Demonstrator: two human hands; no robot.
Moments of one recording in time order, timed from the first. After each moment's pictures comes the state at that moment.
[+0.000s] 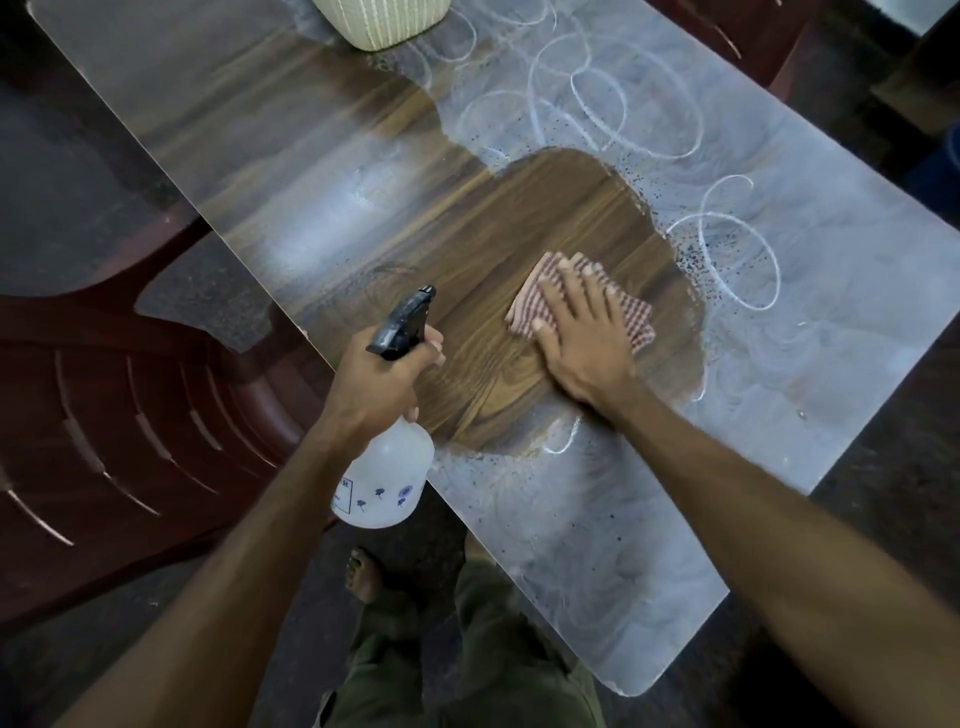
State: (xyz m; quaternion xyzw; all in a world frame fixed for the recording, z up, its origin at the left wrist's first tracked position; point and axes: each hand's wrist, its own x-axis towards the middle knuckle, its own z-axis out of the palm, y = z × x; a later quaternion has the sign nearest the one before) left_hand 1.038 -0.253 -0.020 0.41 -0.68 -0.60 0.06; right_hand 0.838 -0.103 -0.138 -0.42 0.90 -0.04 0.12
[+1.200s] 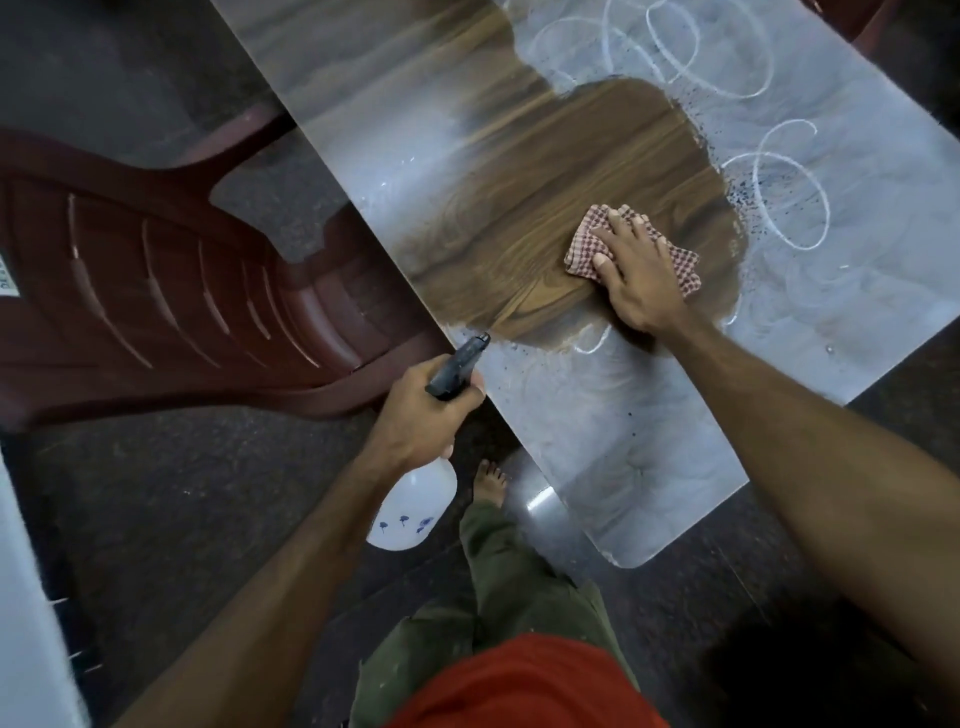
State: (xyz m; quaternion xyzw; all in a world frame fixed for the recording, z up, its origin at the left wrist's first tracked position) left_hand 1.153 -0.142 -0.041 0.43 -0.69 -0.58 0.02; right_hand 0.848 -0.067 -0.128 -0.45 0.86 -0.17 0.19
